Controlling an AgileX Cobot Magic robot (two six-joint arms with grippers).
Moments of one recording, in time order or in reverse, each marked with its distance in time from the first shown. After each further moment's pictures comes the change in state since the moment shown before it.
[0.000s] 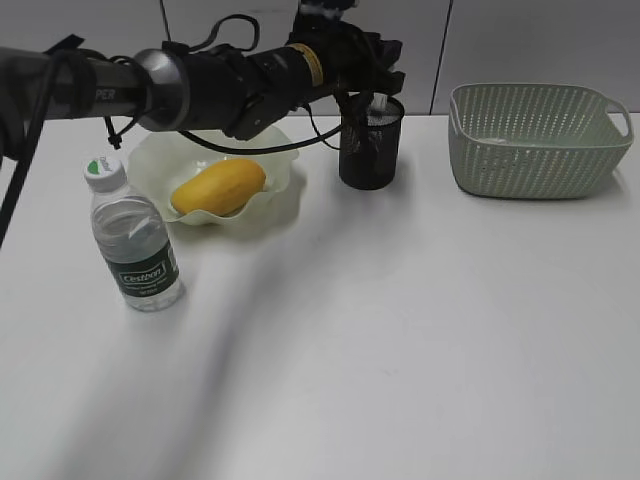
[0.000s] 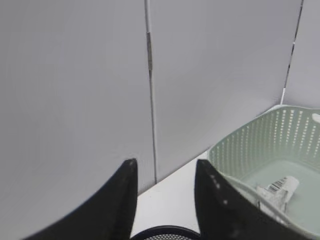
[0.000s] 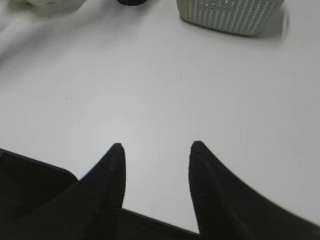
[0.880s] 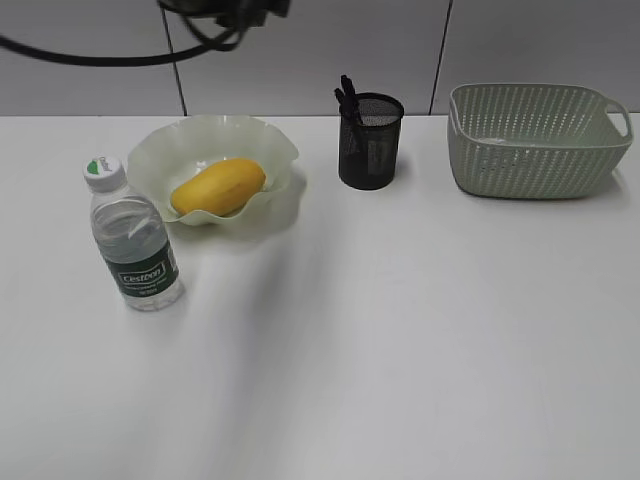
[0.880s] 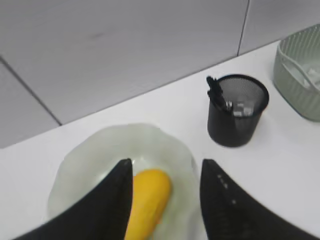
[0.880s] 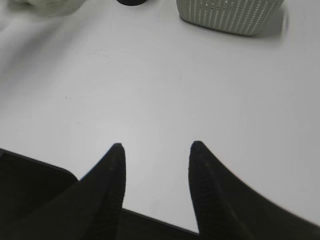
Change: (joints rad) left arm -0.039 -0.694 0.388 -0.040 0.874 -0.013; right arm 0.000 0.000 0.000 0.000 0.000 -0.001
